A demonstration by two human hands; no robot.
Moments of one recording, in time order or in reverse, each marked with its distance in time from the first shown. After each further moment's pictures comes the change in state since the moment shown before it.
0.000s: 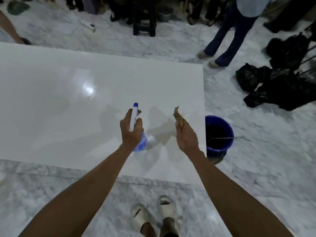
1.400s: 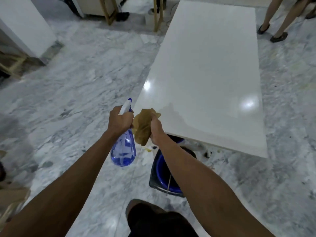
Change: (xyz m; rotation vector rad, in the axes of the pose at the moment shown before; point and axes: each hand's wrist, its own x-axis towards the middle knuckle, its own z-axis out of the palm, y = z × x) left_hand -0.193 0.260 0.359 -0.016 1.471 -0.932; right_hand 0.095 0.109 -0.182 0.050 -1.811 0.041
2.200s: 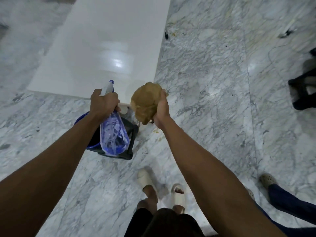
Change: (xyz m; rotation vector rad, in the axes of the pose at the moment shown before) left_hand -0.314 0.121 0.425 0.081 -0.012 -0.100; right_hand -0.201 -0.066 -0.547 0.259 0.127 -0.118
